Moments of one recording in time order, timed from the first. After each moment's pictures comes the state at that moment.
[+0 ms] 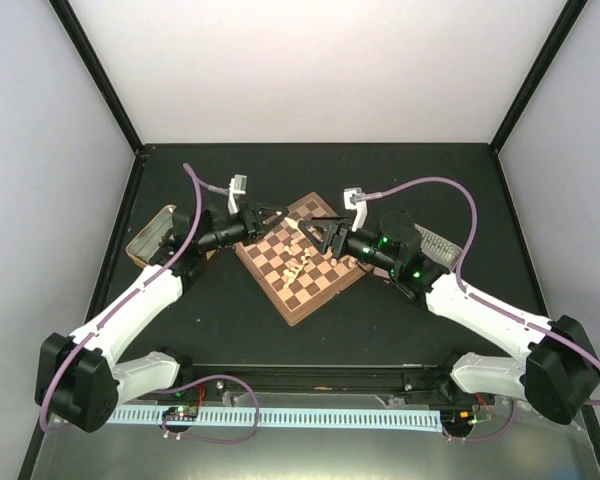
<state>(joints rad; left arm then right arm) -0.38 1.13 0.77 0.17 0.71 -1.10 0.74 1.19 0.77 0.36 -0.35 0.71</state>
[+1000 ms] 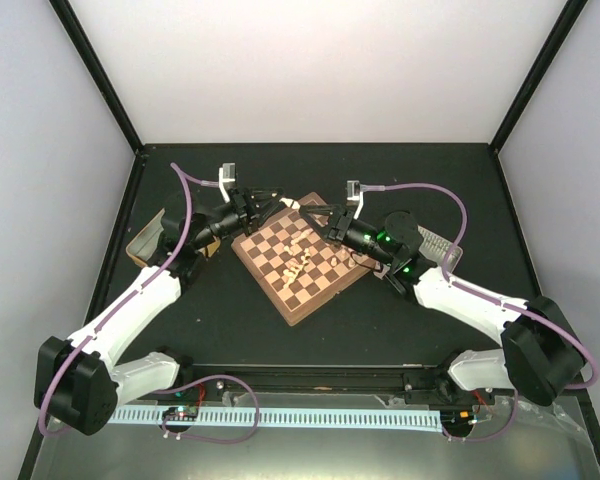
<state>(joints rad) -0.38 1.11 0.78 0.42 0.67 -1.44 0.70 1.31 0.72 0.76 -0.45 1.29</state>
